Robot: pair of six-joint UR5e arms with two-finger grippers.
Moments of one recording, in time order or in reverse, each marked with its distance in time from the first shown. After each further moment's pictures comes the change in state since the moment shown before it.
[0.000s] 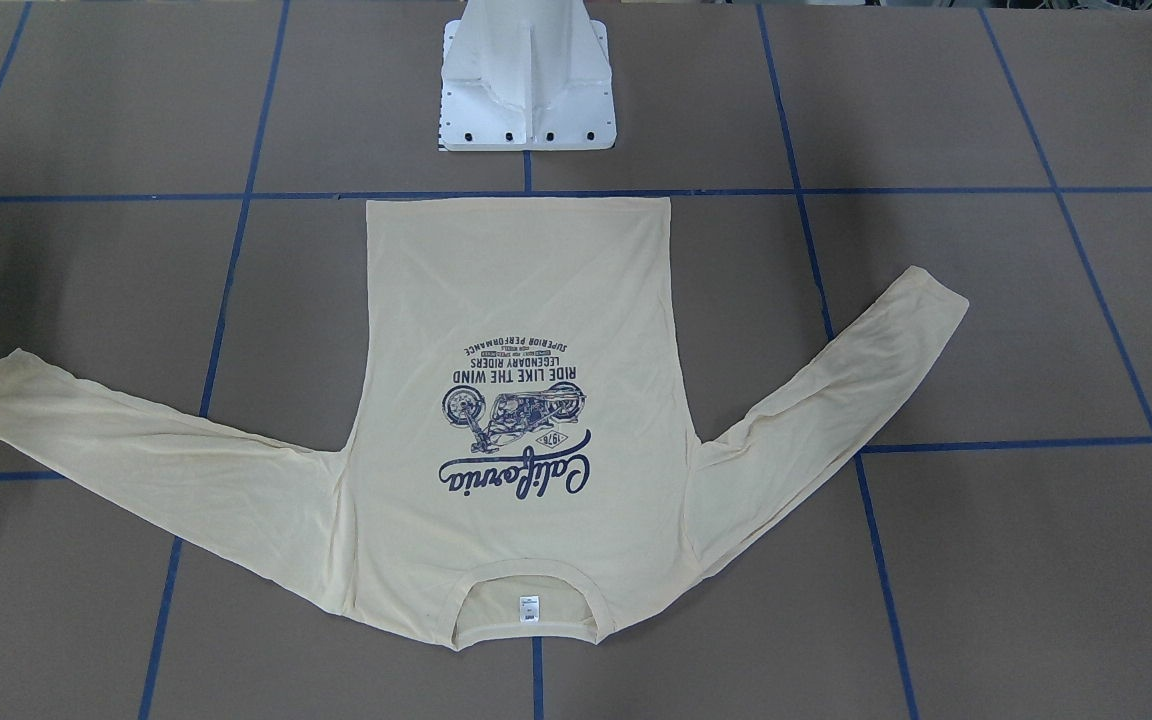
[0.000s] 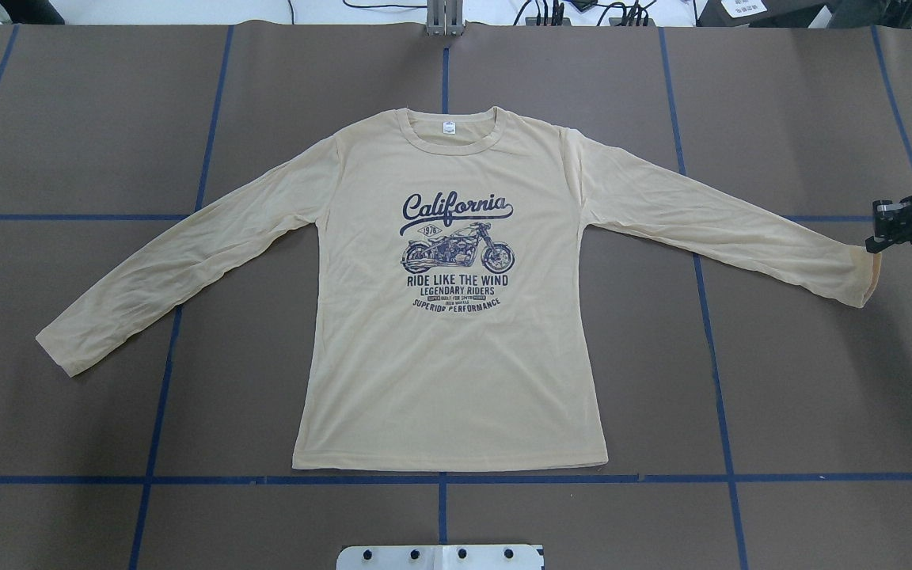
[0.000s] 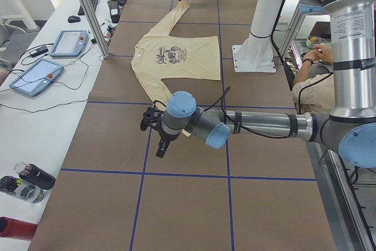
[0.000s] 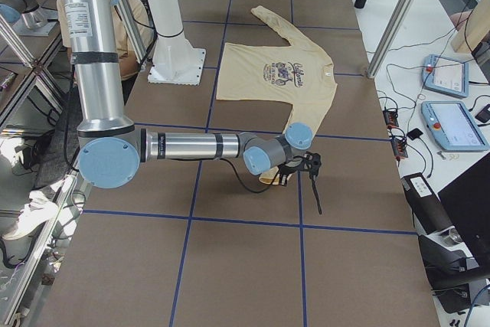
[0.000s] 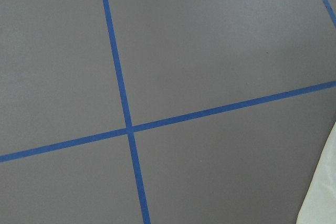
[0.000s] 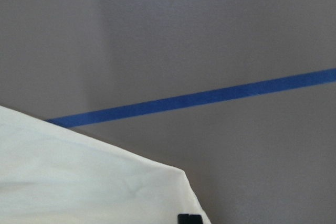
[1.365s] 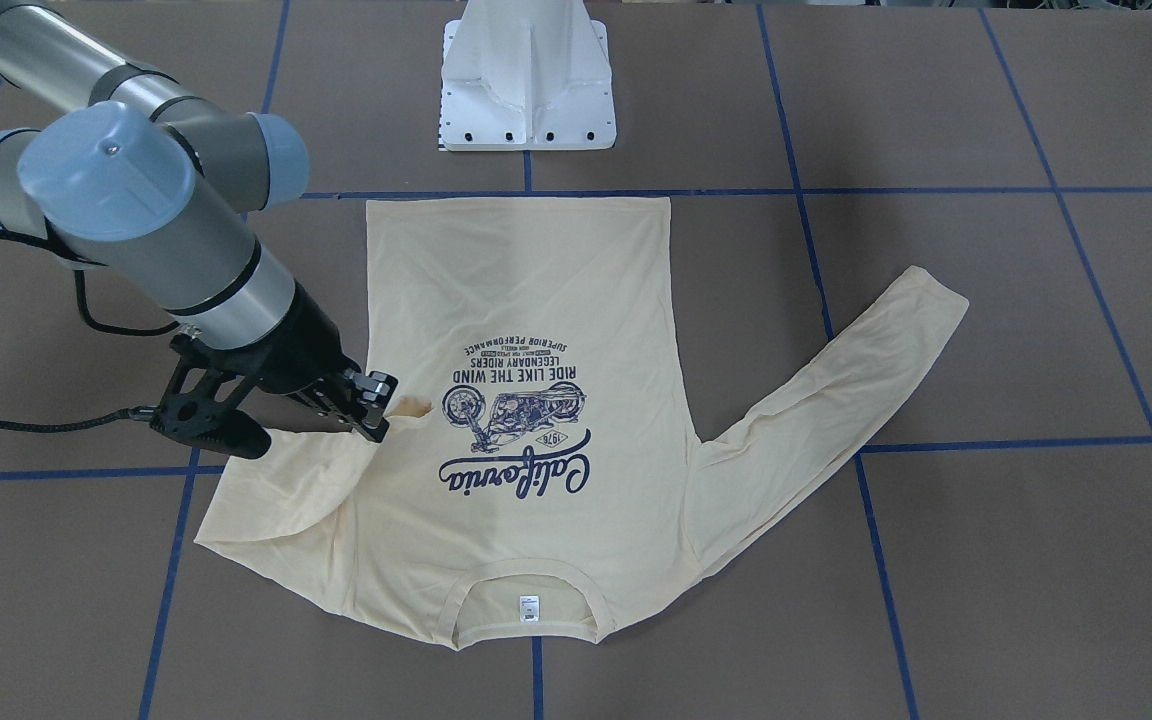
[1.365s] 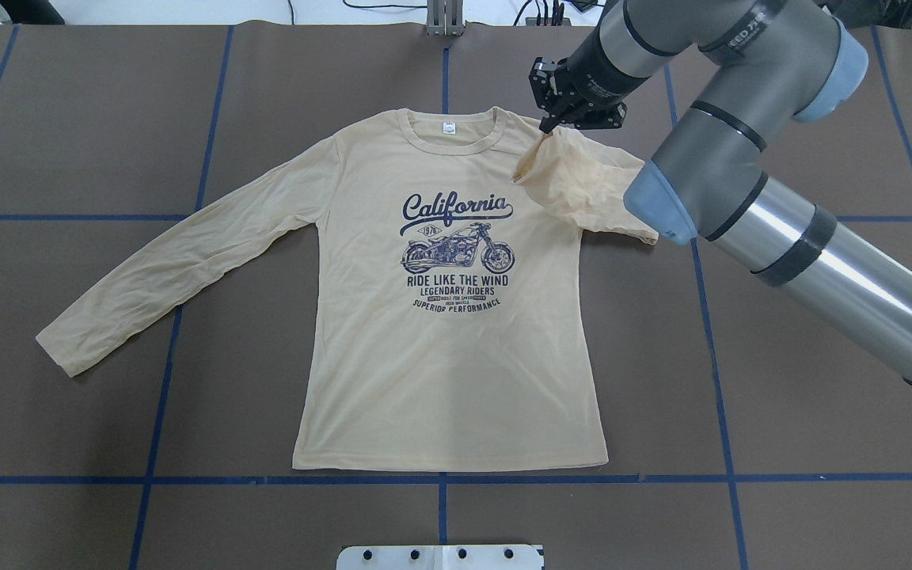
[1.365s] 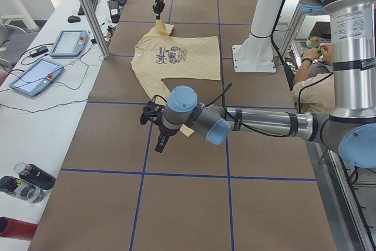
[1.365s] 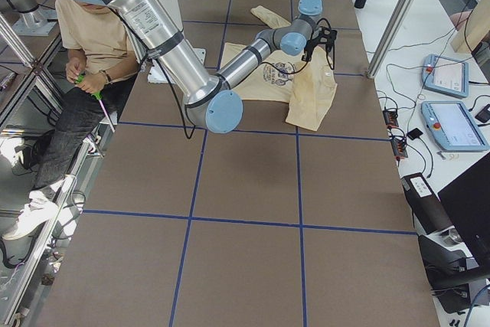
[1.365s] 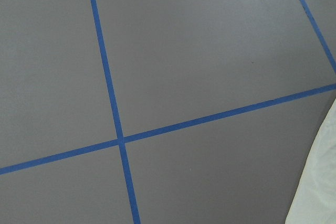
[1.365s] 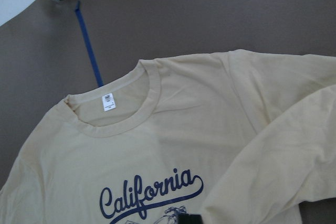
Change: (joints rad) left arm -0.001 0.000 -0.032 -0.001 -0.002 0.000; right arm -0.302 0.654 0.035 -0.088 -0.234 0.707
